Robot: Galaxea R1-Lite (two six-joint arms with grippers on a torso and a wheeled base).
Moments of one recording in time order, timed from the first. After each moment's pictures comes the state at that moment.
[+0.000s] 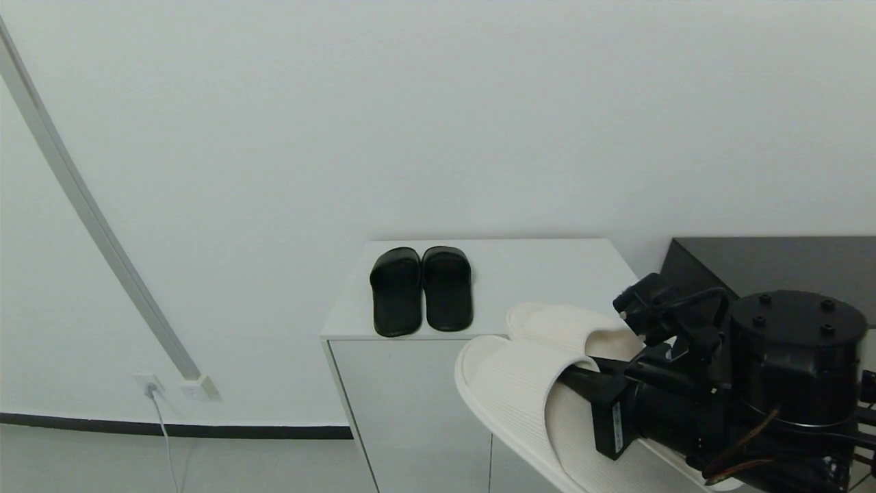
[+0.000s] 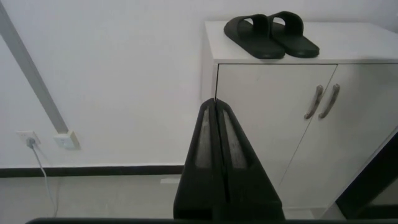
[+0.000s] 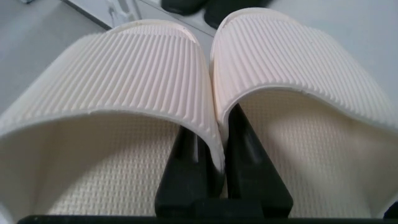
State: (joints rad) left arm 0.00 0.00 0.00 0.00 0.01 -0.01; right arm 0.82 1.55 -0.57 -0.69 -0.11 0.10
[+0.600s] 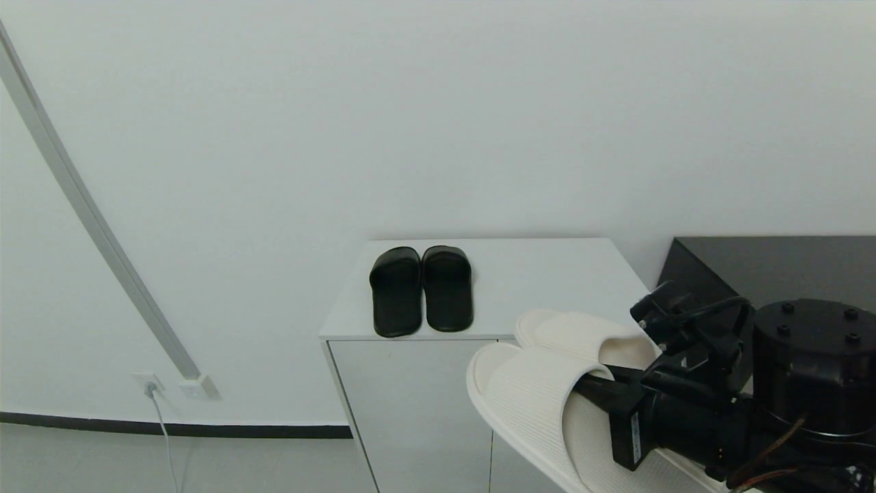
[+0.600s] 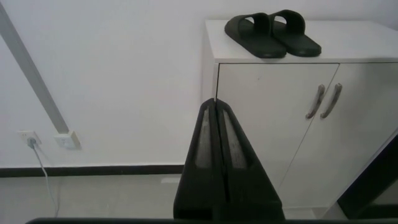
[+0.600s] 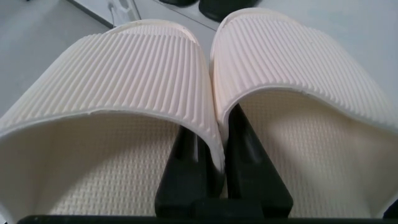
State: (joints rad) left arm 0.00 0.00 0.00 0.00 0.00 -0.01; right arm 0.82 1.51 -0.52 -0.70 -0.10 0.10
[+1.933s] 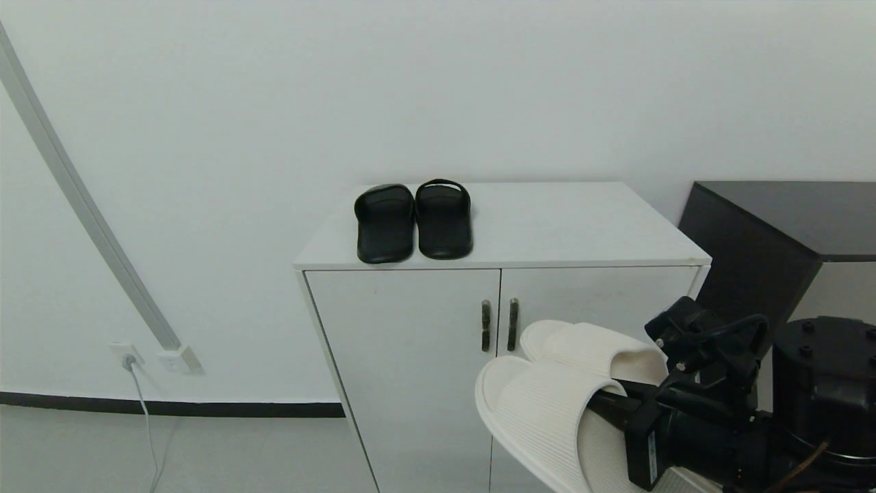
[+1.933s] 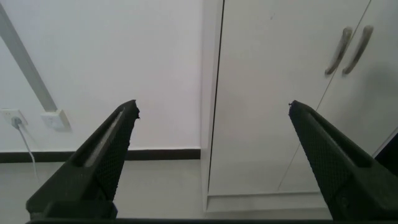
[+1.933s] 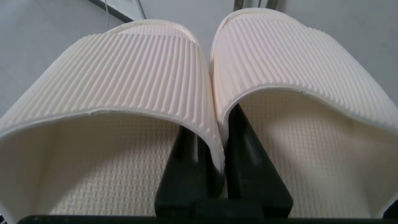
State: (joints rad) left arm 0.00 0.00 0.00 0.00 0.00 -0.01; right arm 0.82 1.48 -0.46 -0.72 -0.09 0.10
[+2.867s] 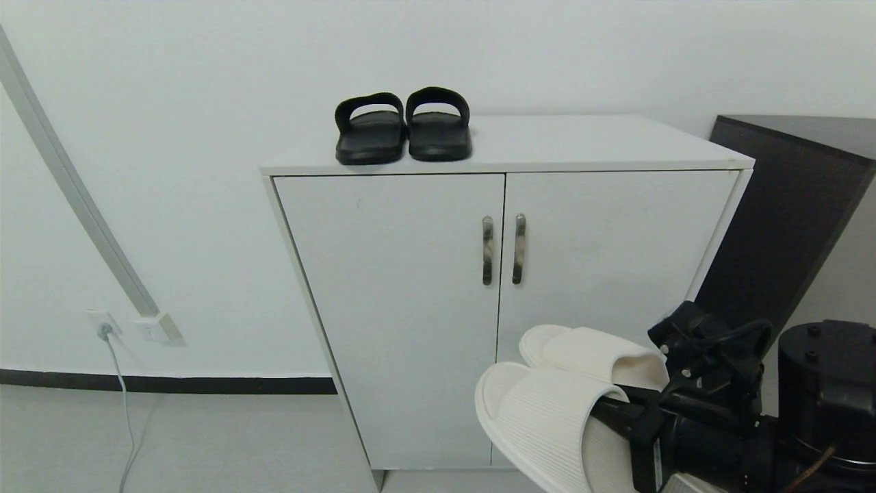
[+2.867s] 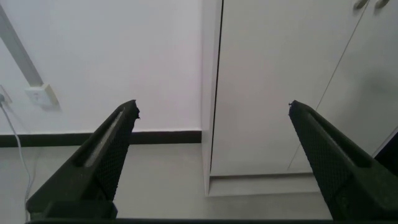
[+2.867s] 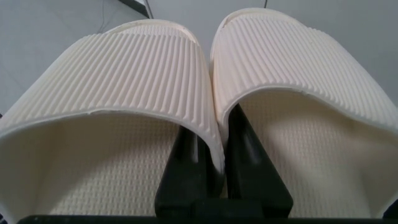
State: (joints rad) left arm 0.00 0.00 0.00 0.00 0.00 0.00; right arm 0.82 1.48 -0.45 -0.72 -0.06 0.10
